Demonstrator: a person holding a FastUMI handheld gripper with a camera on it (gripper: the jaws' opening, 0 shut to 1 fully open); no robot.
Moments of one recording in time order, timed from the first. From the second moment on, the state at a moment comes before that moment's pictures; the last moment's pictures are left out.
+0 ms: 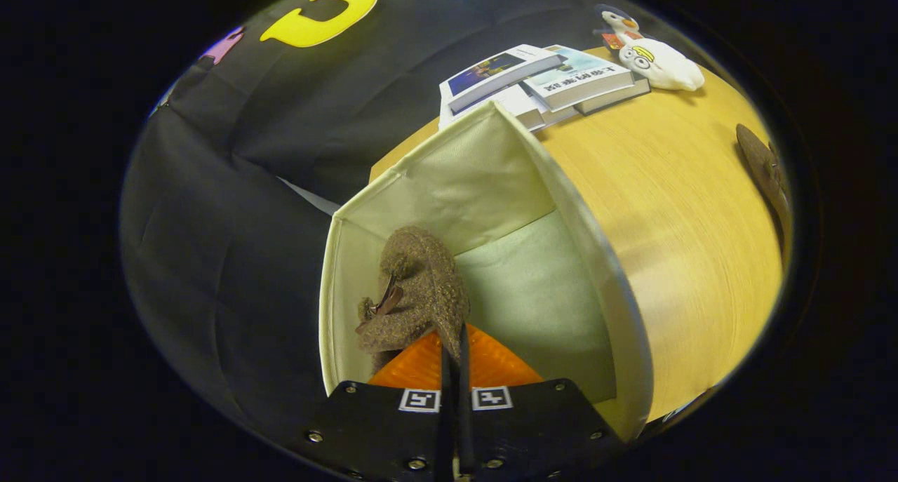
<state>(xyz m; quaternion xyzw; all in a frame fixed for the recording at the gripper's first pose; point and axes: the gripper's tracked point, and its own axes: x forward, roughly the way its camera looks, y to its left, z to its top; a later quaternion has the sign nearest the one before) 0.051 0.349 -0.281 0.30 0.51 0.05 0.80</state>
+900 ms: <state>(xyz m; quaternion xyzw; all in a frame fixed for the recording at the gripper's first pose) 0.042 0.284 -0.184 0.23 0.42 0.20 0.85</state>
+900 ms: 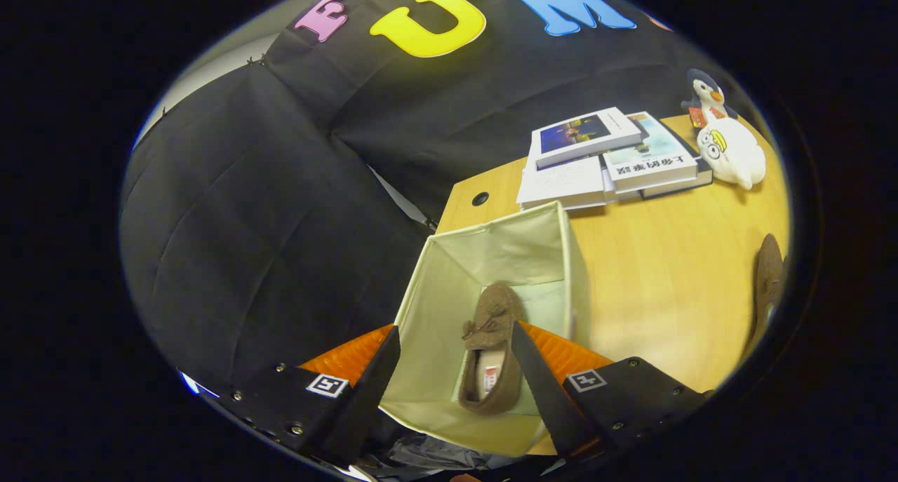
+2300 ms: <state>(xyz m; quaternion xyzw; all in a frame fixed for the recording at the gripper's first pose) -0.016 -0.098 -0.262 0.00 0.43 -0.01 0.90</state>
